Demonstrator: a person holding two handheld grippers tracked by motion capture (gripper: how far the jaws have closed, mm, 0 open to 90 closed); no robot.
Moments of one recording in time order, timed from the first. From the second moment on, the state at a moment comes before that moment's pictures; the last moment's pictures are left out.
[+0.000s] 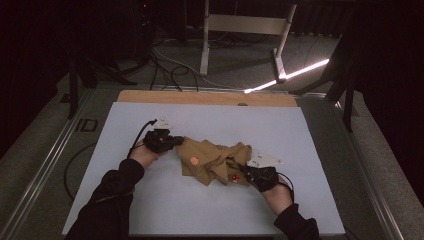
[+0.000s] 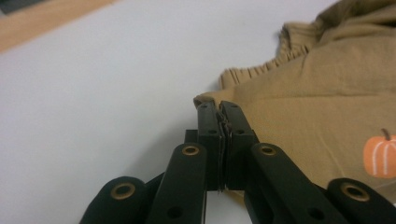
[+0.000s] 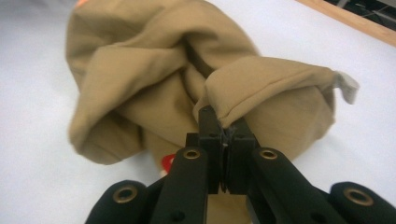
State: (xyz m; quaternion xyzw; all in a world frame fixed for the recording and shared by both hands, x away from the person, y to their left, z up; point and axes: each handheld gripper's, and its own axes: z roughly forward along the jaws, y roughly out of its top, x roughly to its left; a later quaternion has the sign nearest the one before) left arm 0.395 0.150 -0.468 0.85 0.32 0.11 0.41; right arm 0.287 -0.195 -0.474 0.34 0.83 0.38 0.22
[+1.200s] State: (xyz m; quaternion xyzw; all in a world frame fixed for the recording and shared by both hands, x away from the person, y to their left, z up) left arm 0.318 0.232 -0.443 0.80 0.37 0.15 0.45; right arm 0.289 -0.232 -0.437 0.34 0.79 0.38 0.33
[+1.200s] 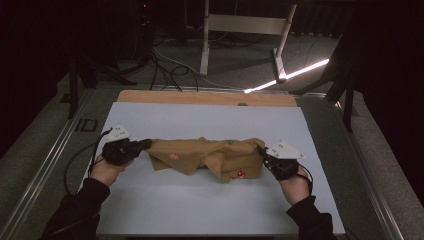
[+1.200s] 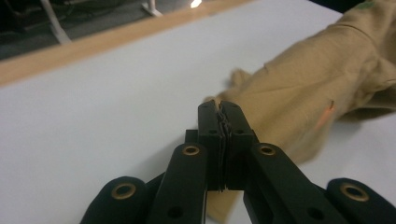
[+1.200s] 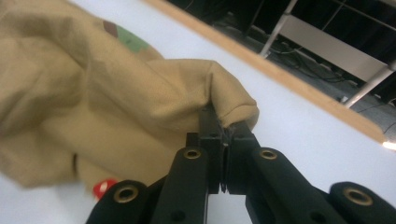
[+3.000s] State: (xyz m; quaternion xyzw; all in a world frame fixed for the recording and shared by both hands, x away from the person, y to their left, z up) left arm 0.266 0.212 -0.455 0.84 0.32 0.05 0.44; right arm 0.259 -0.273 -0.465 0.38 0.80 0.43 0.20
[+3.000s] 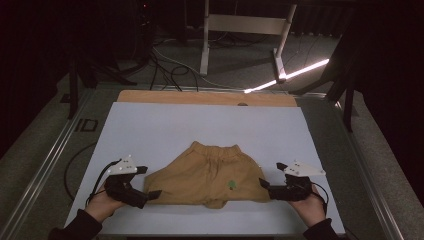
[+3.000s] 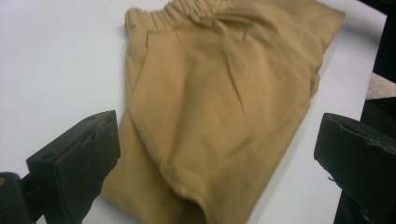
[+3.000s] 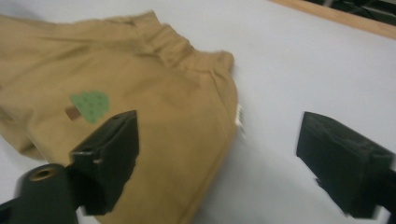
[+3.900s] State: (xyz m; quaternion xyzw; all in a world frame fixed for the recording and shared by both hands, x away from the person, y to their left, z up) left arm 0.332 0.176 -0.436 0.84 0.32 0.09 0.43; right arm 0.323 -0.228 -0.457 0.34 0.81 0.43 0.21
